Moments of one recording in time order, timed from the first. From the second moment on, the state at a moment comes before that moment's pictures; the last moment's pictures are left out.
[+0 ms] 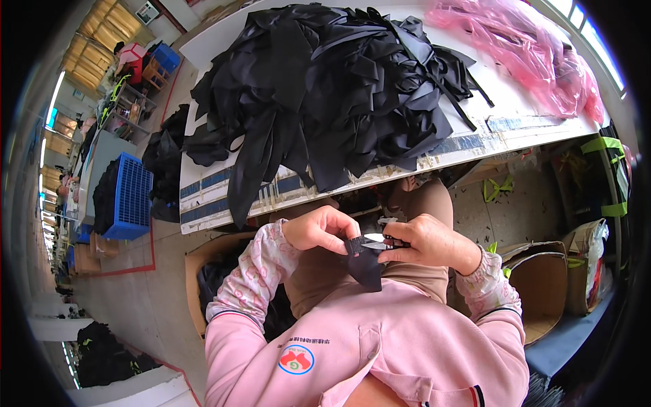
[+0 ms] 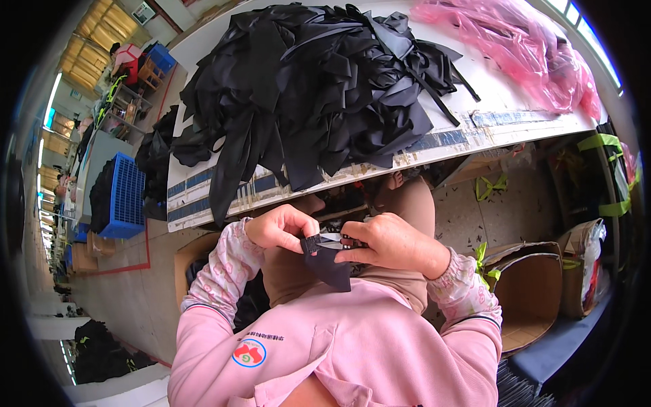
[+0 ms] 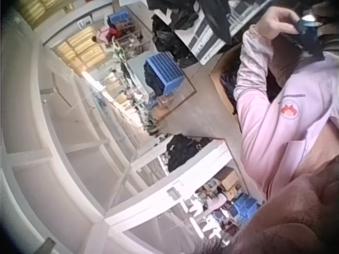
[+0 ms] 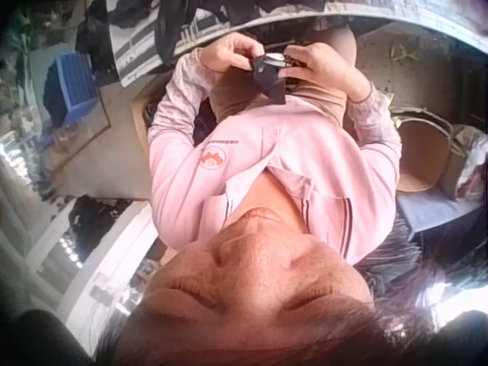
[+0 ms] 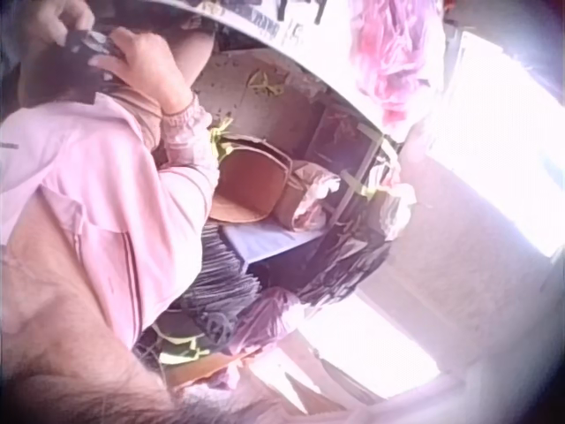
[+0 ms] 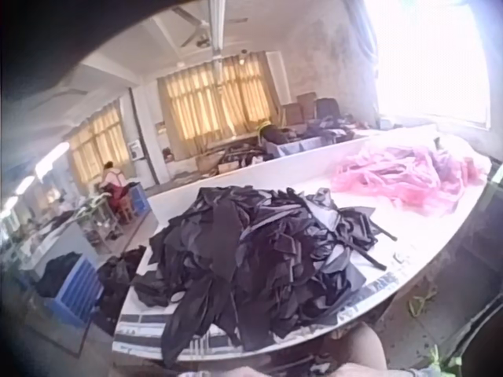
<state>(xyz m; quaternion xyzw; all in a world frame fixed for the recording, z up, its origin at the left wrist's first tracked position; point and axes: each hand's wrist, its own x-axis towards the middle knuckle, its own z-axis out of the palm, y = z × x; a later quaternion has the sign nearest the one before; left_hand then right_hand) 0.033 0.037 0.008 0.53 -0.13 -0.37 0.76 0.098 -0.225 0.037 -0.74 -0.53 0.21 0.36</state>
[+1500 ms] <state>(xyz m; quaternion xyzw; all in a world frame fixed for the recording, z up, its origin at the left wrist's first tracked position) 0.017 -0.002 0.014 0.62 -0.02 -0.06 0.78 0.079 -0.213 0.032 -0.81 -0.42 0.05 0.40</state>
